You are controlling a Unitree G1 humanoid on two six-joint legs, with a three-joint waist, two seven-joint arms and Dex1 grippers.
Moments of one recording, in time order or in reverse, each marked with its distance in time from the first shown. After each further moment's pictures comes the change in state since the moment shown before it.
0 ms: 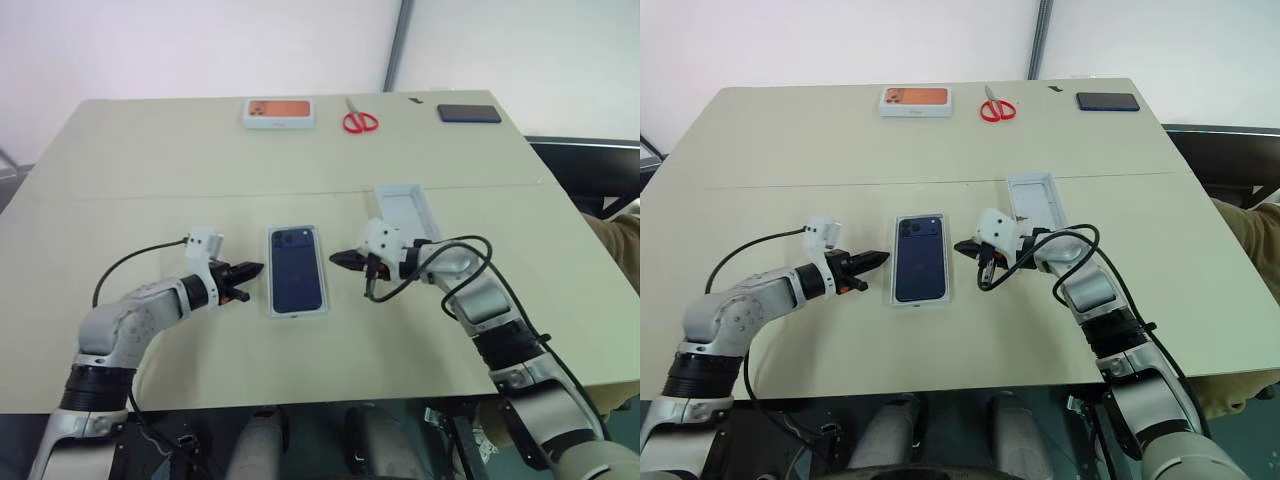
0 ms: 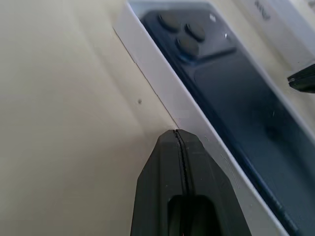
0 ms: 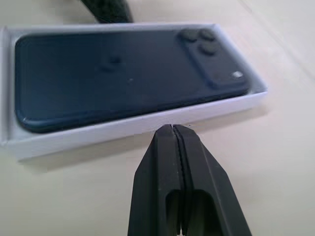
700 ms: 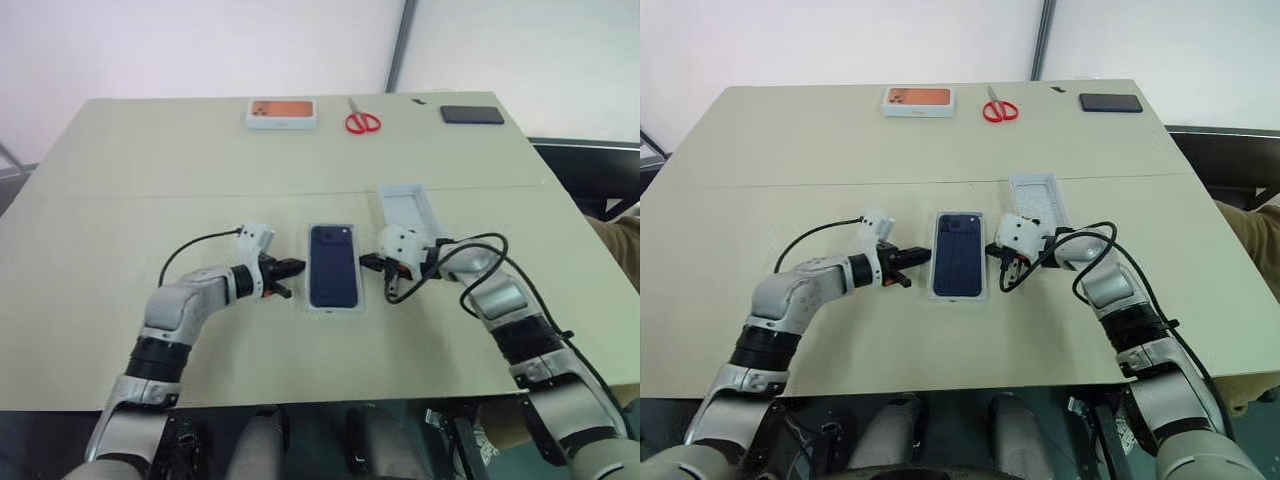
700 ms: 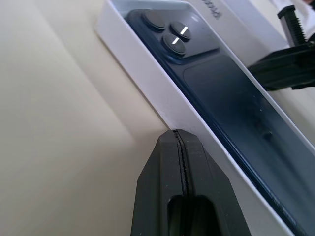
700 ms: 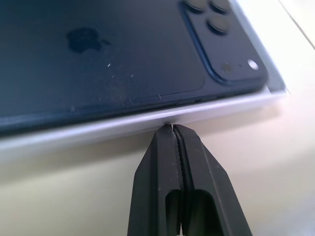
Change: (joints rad) left arm -0.181 -0.229 -0.104 0.153 0.194 -0.017 -0.114; right arm -0.029 -0.118 -0.056 0.136 -0.055 -0.063 0.020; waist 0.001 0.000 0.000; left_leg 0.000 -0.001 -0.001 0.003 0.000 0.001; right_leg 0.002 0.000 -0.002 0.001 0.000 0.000
